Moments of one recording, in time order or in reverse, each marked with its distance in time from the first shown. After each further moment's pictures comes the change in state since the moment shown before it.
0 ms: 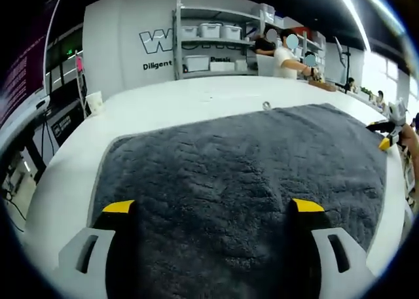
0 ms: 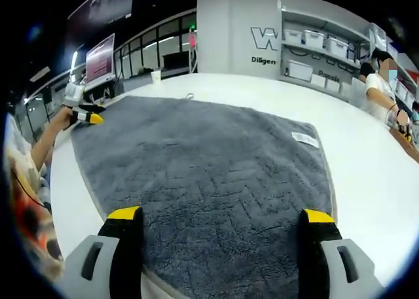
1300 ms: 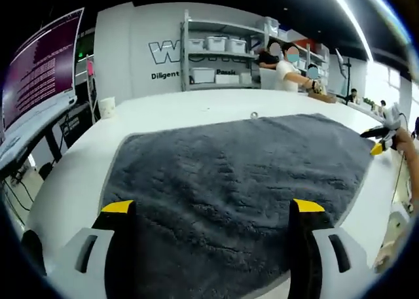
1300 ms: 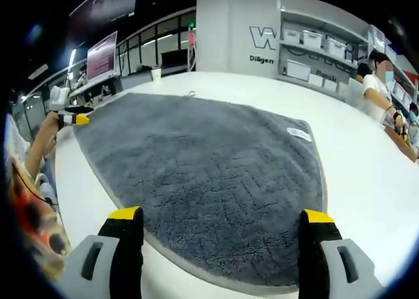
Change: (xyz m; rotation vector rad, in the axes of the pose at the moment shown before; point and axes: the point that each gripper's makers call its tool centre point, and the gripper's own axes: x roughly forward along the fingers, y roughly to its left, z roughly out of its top) left arm -0.067 -0.022 -0.020 -0.042 -0.085 0.054; right arm -0.023 0.007 -0.015 -0.003 0.024 -0.025
